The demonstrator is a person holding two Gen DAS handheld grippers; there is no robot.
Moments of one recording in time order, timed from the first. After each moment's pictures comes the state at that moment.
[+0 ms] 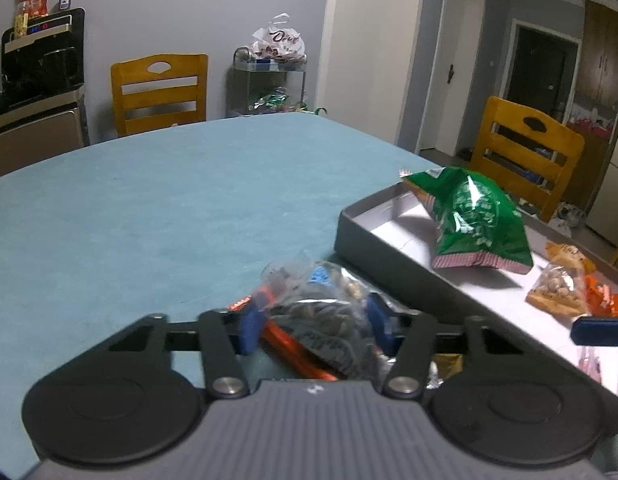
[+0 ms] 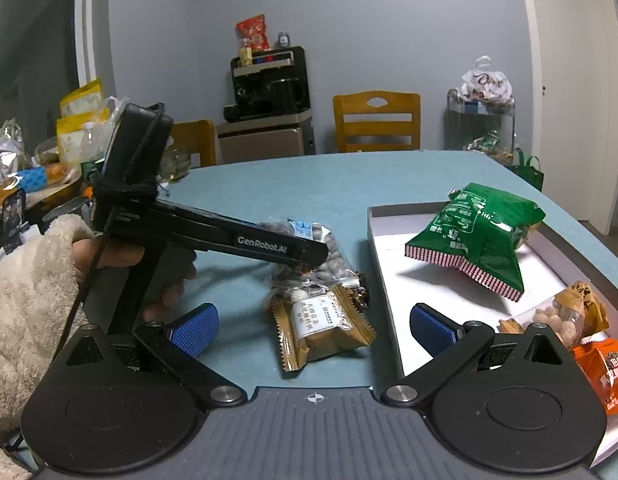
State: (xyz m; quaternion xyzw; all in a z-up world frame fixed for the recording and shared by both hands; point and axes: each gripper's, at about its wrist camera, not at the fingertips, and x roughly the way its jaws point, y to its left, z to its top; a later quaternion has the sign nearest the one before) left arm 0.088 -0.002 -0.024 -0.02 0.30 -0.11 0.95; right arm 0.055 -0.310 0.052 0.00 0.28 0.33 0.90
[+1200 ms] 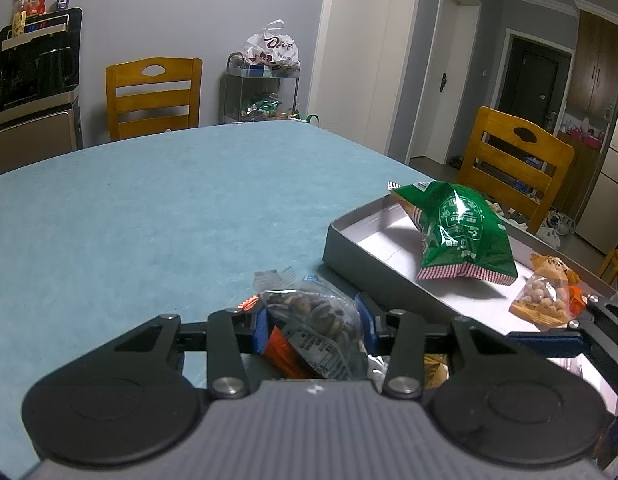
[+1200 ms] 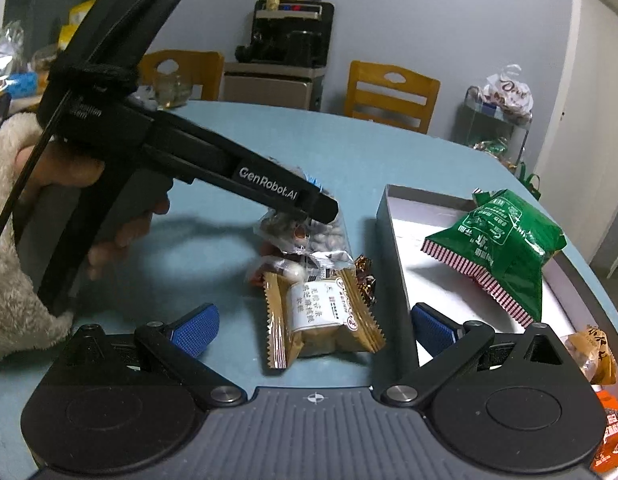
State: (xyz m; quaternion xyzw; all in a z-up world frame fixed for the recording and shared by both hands) left arm 0.081 0.001 -0.014 -0.04 0.29 -0.12 0.95; right arm 0.070 -0.263 0.034 -0.13 0.30 0.32 0.89
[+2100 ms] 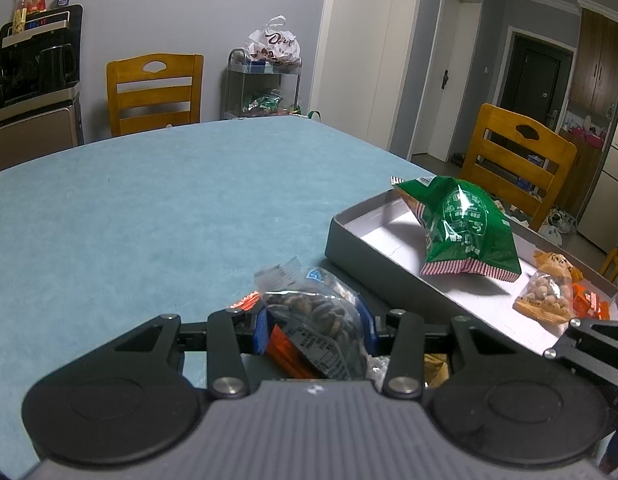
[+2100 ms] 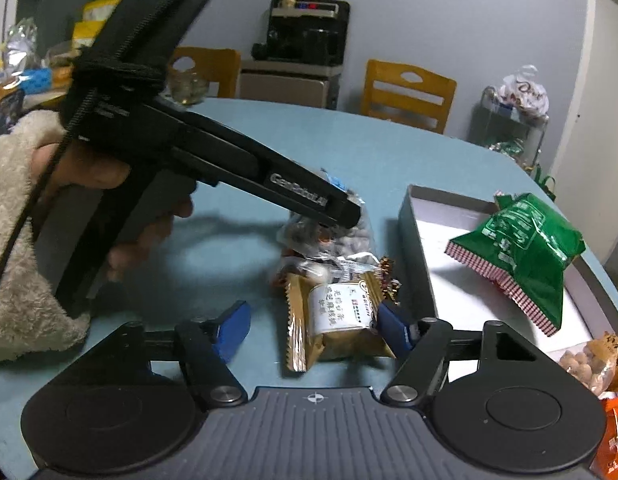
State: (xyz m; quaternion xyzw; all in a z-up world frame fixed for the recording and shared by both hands) left arm 0.083 0.000 -0.019 -0.03 0.30 -0.12 0.95; right arm 0.071 -0.256 0.033 -0.13 0.30 0.35 0.88
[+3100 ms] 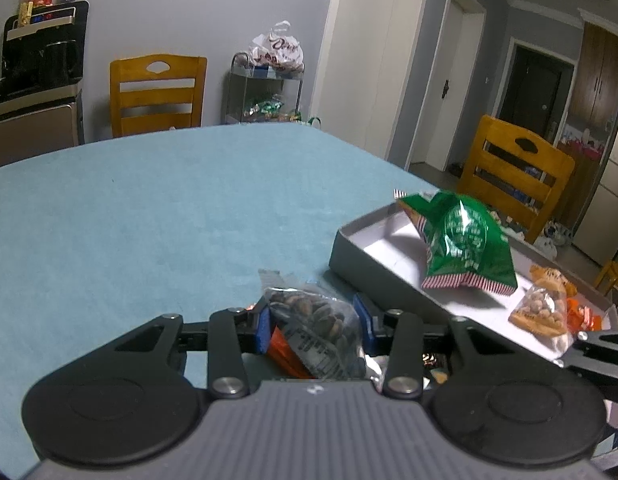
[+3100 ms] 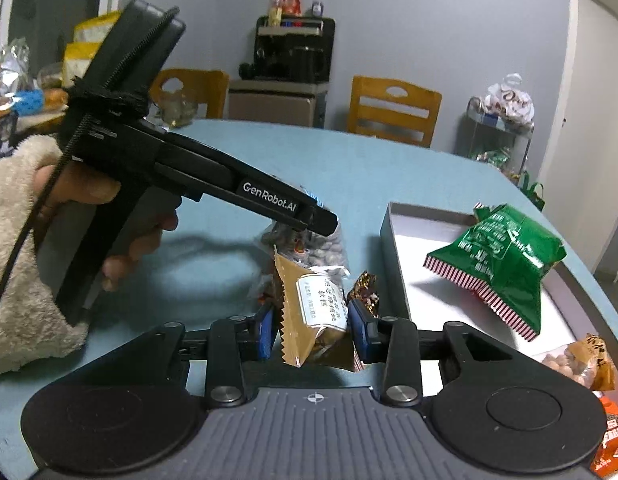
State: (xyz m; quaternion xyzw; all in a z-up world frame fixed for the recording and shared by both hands) left arm 0.085 0.006 -0.014 -0.05 0.29 -0.12 0.95; right arm 0.062 -0.275 0.041 -0.11 0.28 0.33 0.89
